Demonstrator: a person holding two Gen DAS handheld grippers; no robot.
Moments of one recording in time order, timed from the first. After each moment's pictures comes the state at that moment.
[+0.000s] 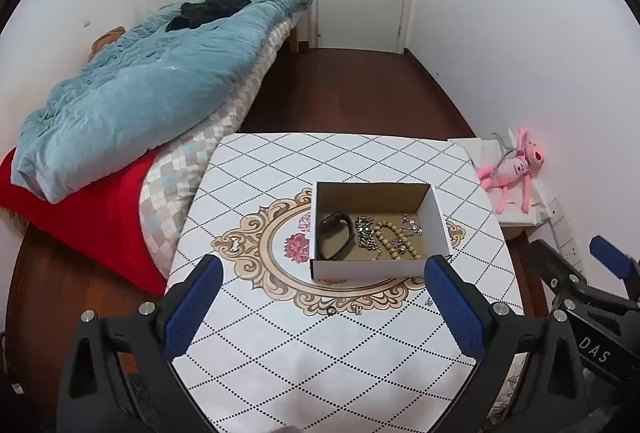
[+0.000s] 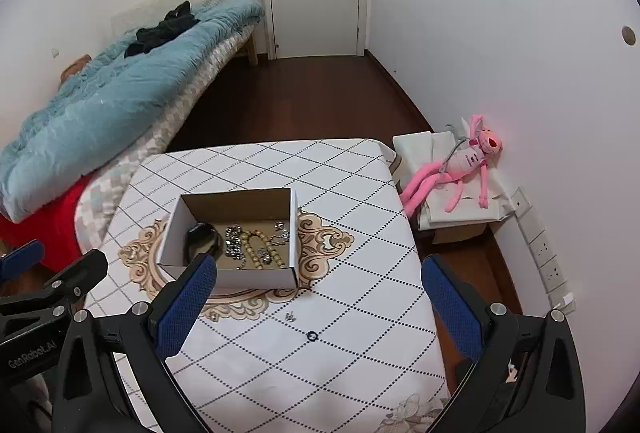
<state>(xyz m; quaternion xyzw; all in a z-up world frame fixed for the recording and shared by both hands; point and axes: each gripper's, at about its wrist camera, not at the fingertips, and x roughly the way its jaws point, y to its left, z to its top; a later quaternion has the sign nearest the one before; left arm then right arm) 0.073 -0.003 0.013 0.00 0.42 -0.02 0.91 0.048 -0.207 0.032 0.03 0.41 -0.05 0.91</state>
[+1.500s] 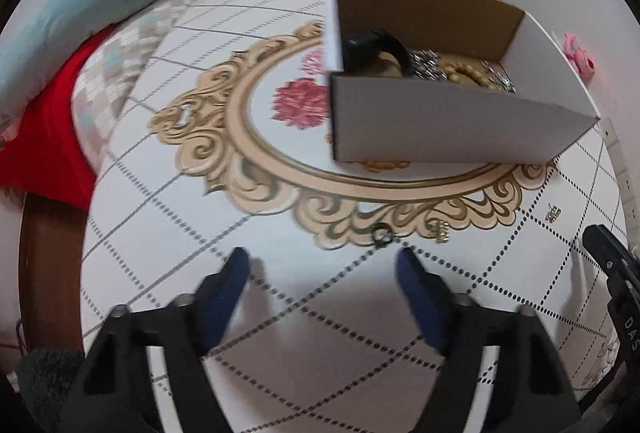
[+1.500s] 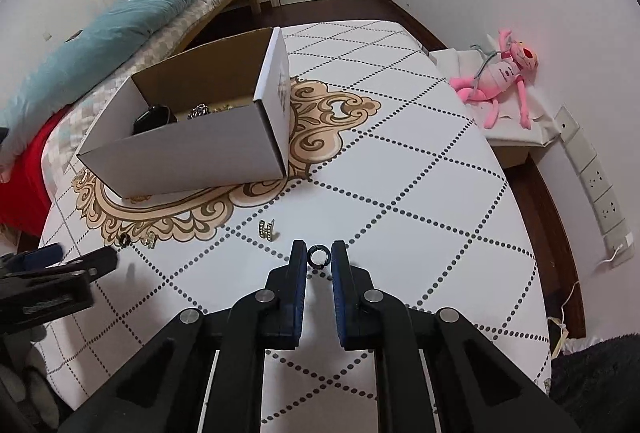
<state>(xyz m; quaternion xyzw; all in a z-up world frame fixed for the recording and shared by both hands) 0.112 -0.005 -0.180 0.04 0.57 -0.01 0.82 0.053 -0.219 -0.156 0.07 0.48 -0.02 0.87</state>
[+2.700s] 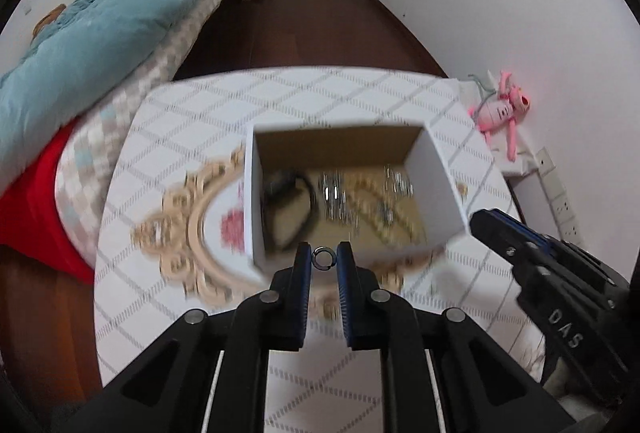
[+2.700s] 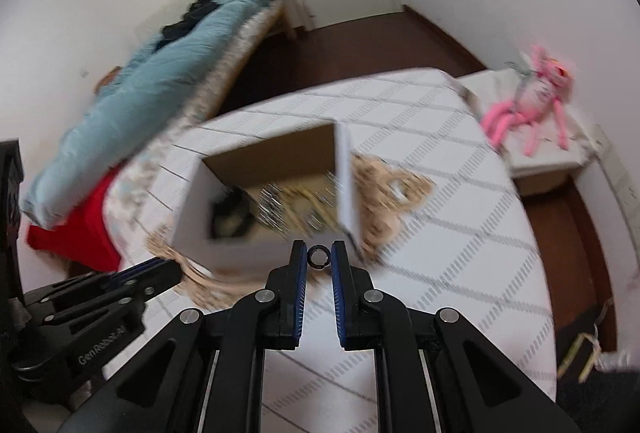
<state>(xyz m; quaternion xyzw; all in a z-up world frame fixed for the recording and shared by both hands) 0.156 -0.032 -0.076 0.01 0.51 -0.10 0.85 0.111 -0.207 -0.074 0.13 0.45 0.07 0.88</state>
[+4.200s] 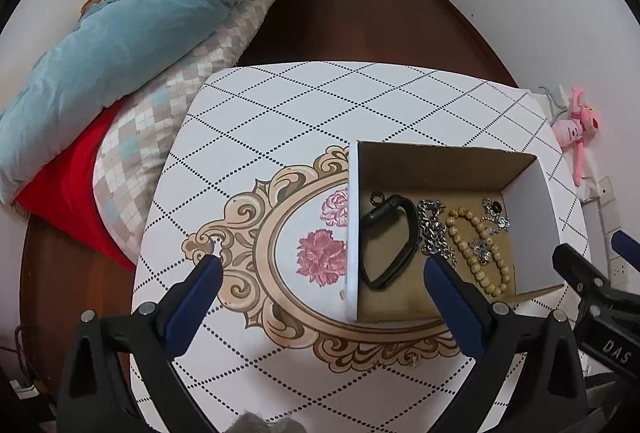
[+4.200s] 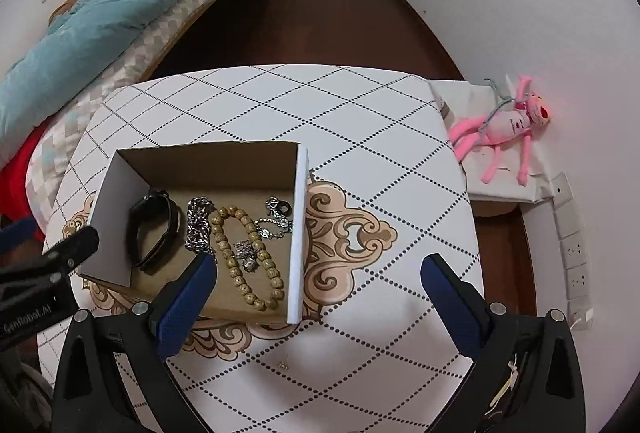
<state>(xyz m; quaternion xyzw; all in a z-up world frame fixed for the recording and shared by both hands) 0.186 0.007 -0.104 0.02 0.52 0.01 0.85 0.176 -0.202 -0.091 0.00 0.52 -0.03 0.85</state>
